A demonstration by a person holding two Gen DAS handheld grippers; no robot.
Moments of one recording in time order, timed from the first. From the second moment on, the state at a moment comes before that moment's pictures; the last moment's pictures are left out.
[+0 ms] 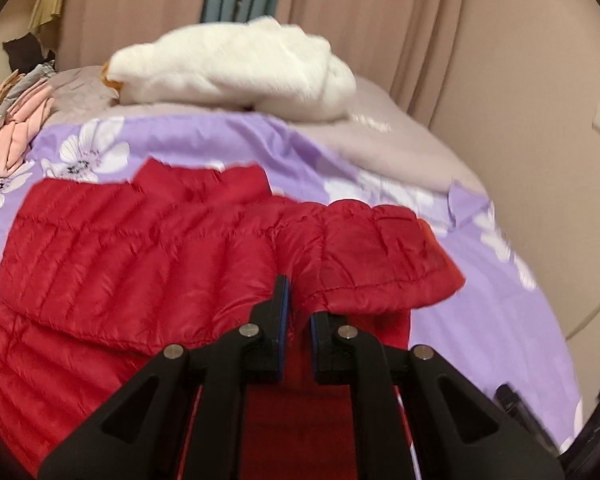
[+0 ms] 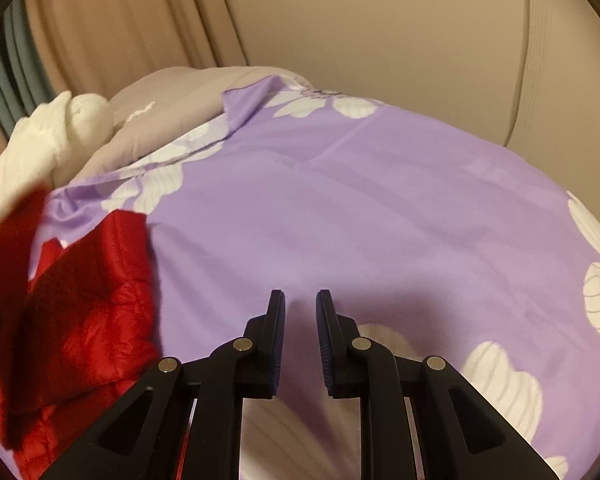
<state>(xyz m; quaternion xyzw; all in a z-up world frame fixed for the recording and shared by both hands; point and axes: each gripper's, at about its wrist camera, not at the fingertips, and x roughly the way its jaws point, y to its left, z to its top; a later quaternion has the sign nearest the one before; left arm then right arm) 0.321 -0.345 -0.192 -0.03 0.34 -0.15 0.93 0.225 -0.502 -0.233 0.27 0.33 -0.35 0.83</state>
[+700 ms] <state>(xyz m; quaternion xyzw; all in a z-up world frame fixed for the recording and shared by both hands) 0.274 -0.267 -0.115 -0.11 0.32 -0.22 0.91 0.227 -0.453 -0.181 0.25 0.30 -0.31 0.87</state>
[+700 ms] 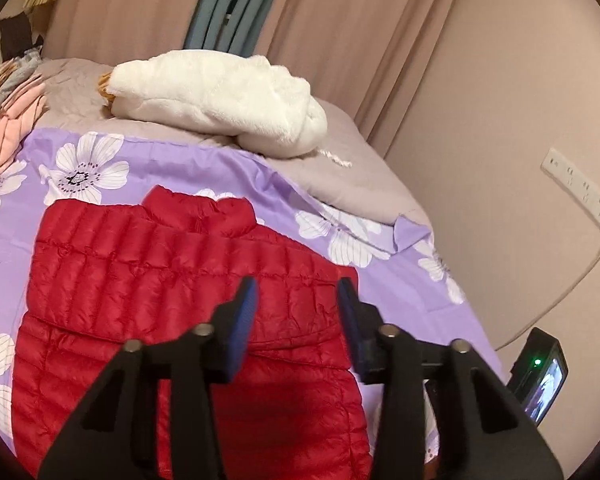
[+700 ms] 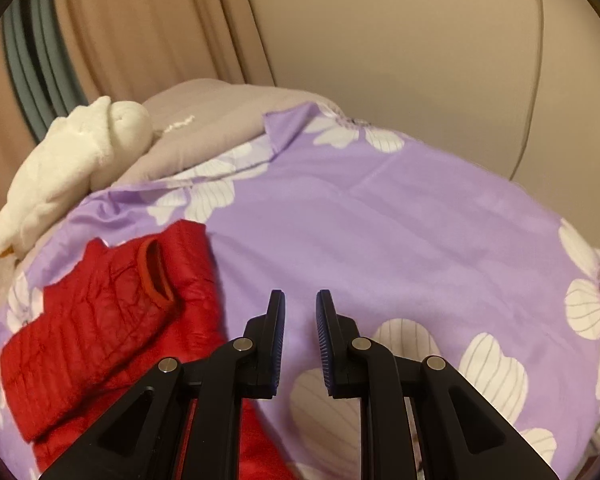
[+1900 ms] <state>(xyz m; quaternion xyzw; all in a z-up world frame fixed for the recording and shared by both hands) 0.411 -0.092 -0.297 -0.13 0.39 0.00 0.91 0.391 -0.371 -0.264 0.15 0.36 -0.19 0.90</state>
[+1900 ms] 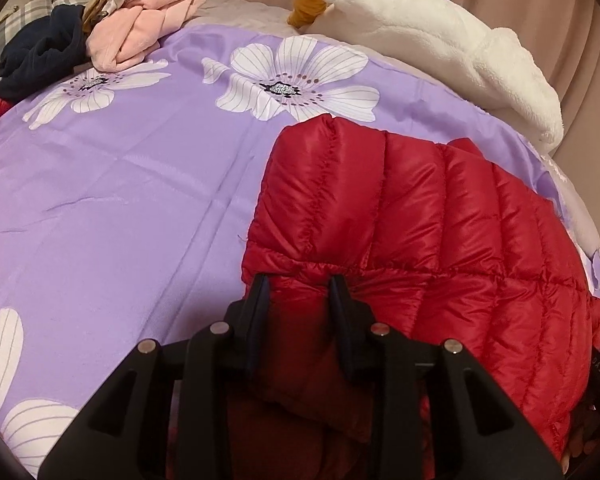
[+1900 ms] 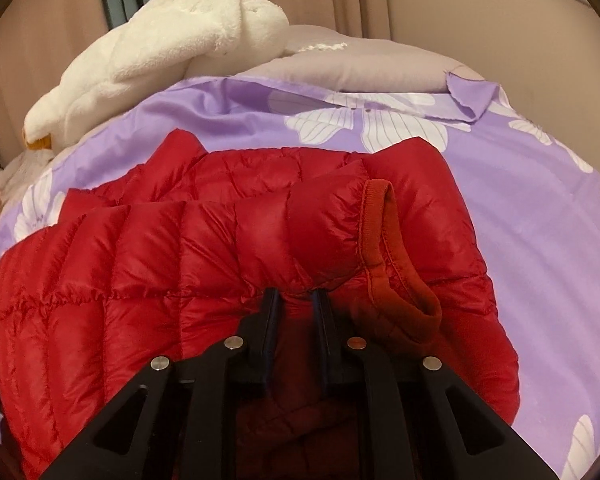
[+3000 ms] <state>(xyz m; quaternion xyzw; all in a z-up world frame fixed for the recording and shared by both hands) 0.184 0.017 -0.292 -0.26 0.47 -0.15 0.83 0.144 -0.392 -0.231 0.21 0.37 -0.19 0.88</state>
